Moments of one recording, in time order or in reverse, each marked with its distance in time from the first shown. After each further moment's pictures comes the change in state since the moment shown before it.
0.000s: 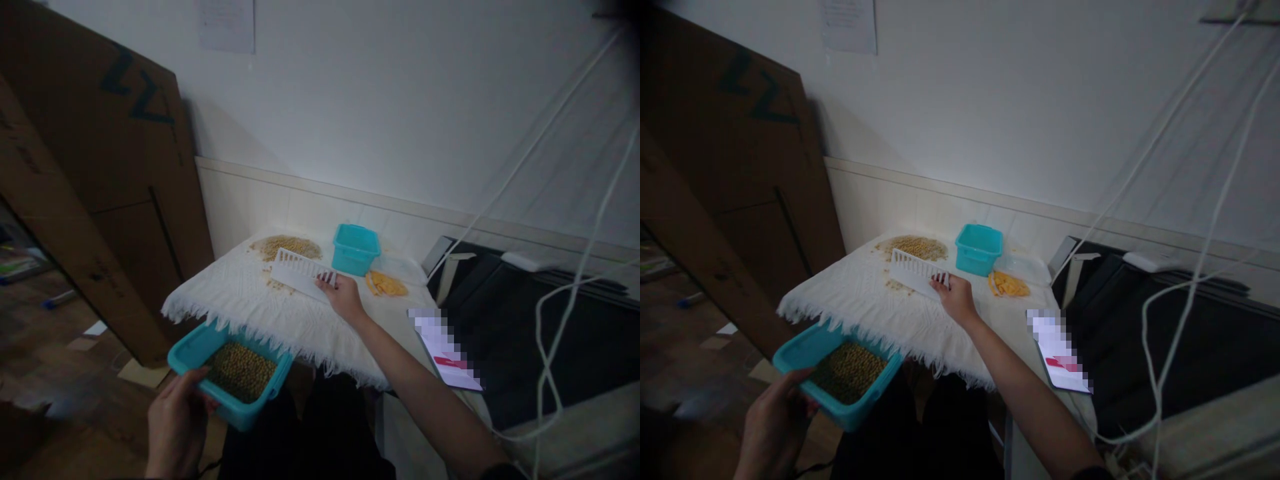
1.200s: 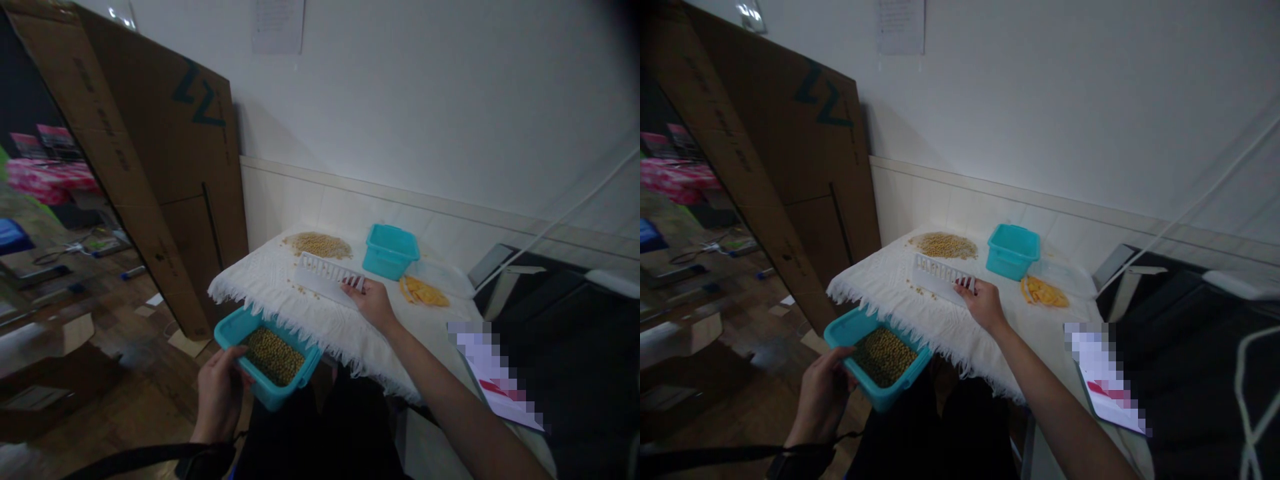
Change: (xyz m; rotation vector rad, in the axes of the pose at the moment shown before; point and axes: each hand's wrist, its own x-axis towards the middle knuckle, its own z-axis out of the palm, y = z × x) left_hand -0.014 0.010 0.012 -0.114 0.008 -0.162; right_hand -0.011 -0.008 0.002 0.097 -0.097 -0.001
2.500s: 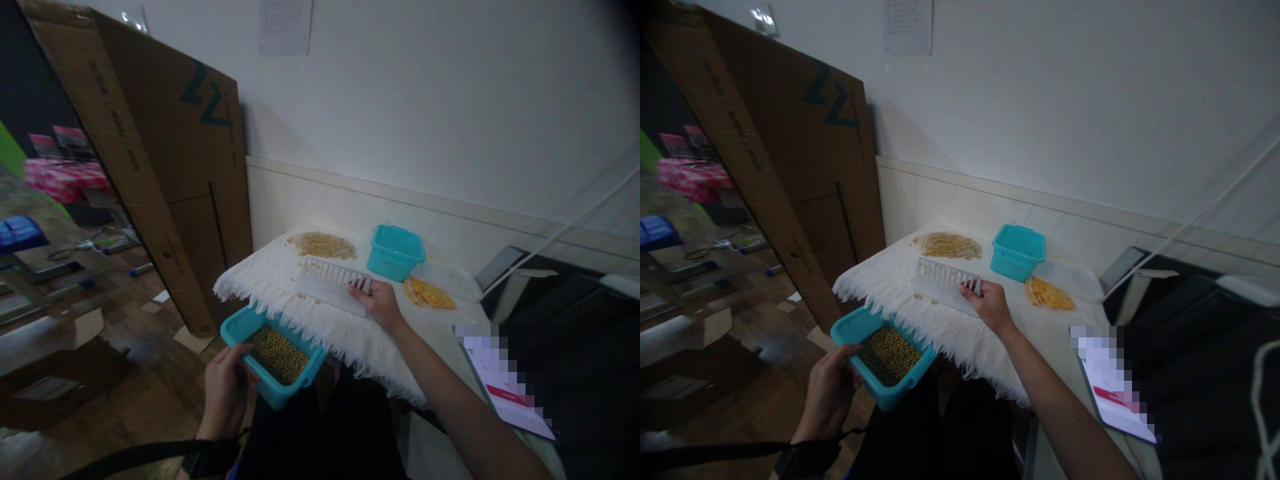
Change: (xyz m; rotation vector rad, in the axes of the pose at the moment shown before) left_hand 0.000 -0.002 0.000 0.013 -0.007 0.009; right_hand -0.001 -0.011 -0.008 0.095 -0.037 0.041
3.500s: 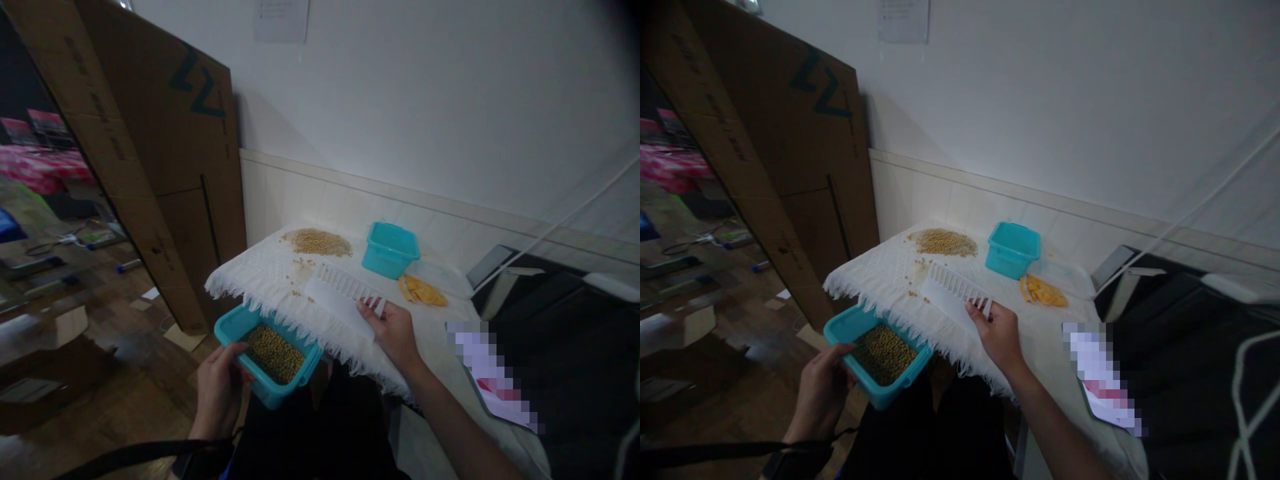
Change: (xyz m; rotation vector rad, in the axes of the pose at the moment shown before) left_hand 0.001 -0.004 0.000 -0.028 0.004 -0.020; right_hand -0.062 -0.020 -0.014 -0.092 0.135 0.098
